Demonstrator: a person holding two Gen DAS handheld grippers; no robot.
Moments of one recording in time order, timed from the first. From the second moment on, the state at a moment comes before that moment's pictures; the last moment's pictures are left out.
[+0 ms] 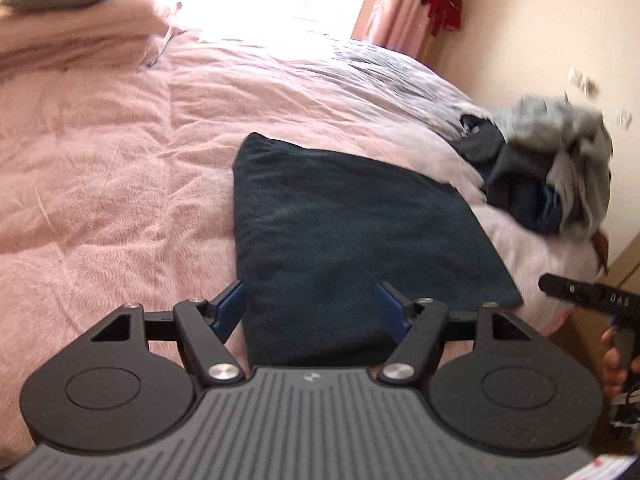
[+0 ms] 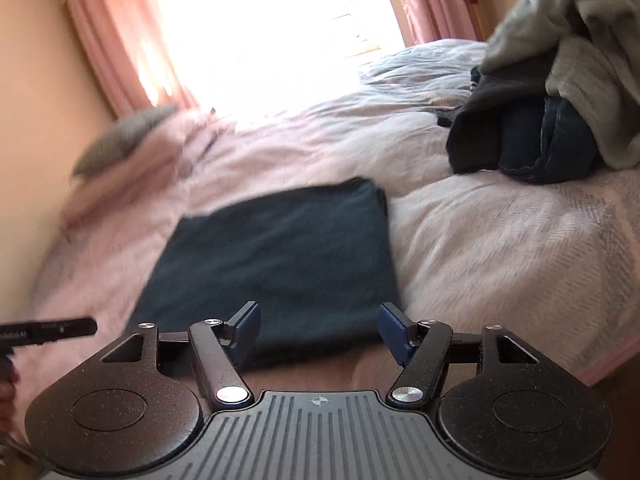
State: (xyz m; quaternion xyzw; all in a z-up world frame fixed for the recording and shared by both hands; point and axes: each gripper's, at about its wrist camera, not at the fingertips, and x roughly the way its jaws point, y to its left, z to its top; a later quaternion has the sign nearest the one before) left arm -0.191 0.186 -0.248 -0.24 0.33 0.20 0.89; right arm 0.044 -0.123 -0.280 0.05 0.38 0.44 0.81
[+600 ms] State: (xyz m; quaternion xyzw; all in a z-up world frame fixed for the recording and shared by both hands) left arm -0.141 0.316 -0.345 -0.48 0.30 0.08 0.82; right arm 0.214 -0.066 -0.358 0.14 0.54 0.52 0.65
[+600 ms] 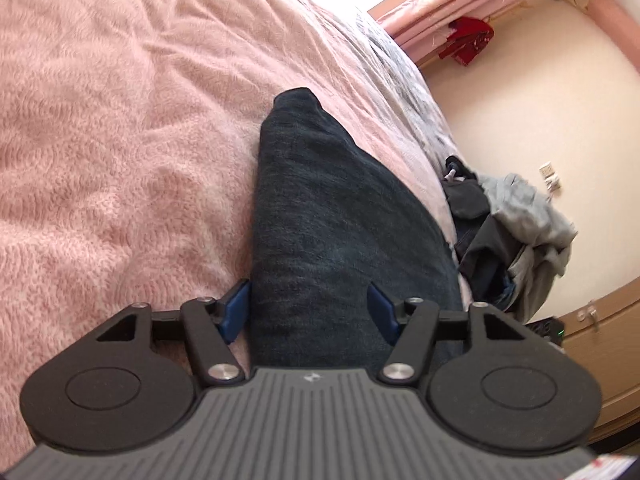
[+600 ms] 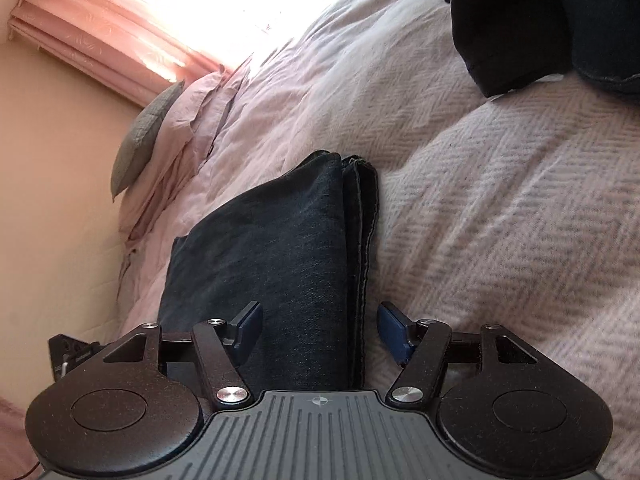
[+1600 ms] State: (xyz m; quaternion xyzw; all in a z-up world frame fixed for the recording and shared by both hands) left arm -0.124 0.315 -0.259 -0.49 0.34 0.12 0.79; right arm 0.187 -0.003 -0.263 0.09 0.57 0.50 0.64
